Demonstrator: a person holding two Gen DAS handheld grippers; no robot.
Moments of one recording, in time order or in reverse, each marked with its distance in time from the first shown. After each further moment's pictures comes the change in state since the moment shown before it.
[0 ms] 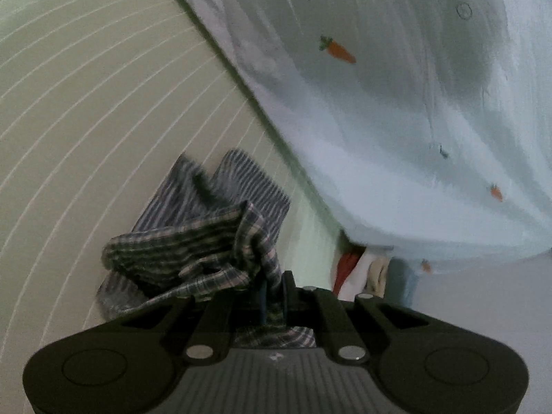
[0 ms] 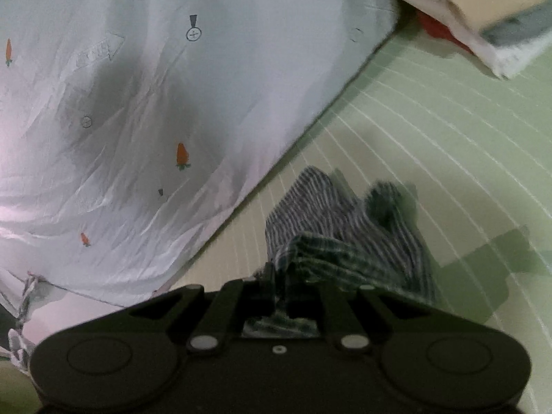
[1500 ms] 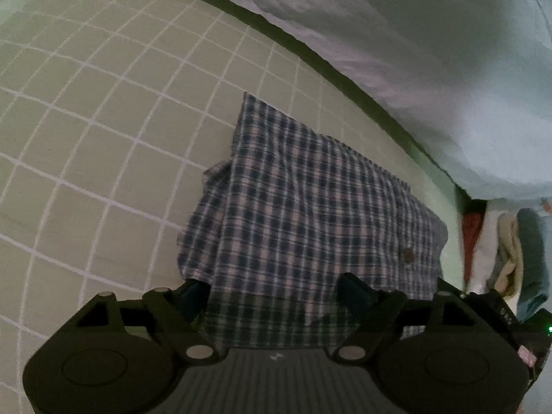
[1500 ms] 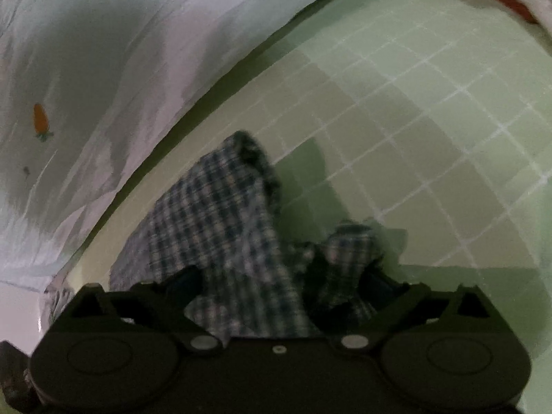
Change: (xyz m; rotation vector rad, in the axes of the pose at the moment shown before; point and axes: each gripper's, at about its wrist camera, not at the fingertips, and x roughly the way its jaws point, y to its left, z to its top) left arm 0.174 0.049 0.093 0.295 0.175 0.299; right arm 0.190 -0.056 0.045 -0.051 0.212 -0.228
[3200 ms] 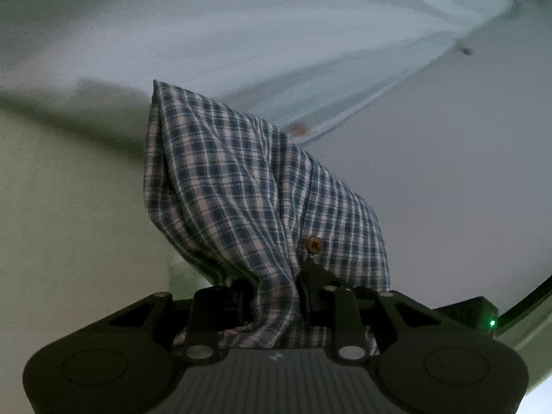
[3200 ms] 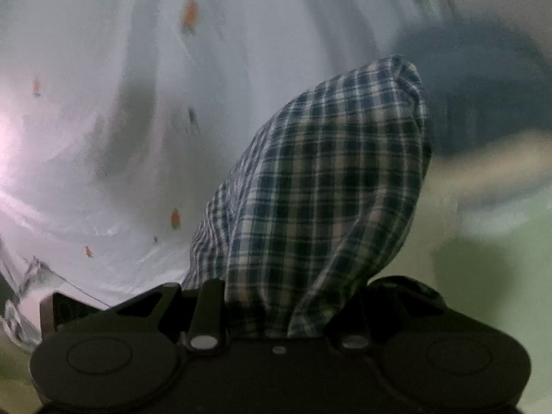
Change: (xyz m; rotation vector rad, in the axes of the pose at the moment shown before) left arm -0.022 -0.357 -0.147 0.355 -0.085 -0.622; right arm -0.323 -0.086 0.073 -0.186 -0.357 0.249
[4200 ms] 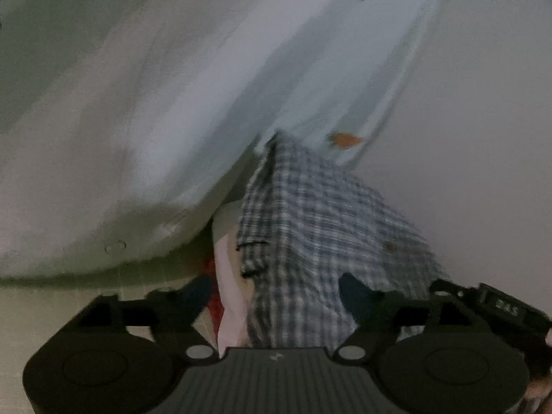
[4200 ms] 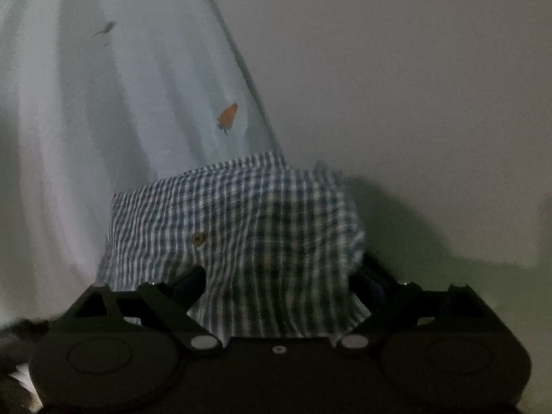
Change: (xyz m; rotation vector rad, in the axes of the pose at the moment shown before) left arm 0.193 -0.057 0.068 0.364 -0.038 0.404; right arm 0.010 -0.149 0.130 -0.072 -0.259 -0.585
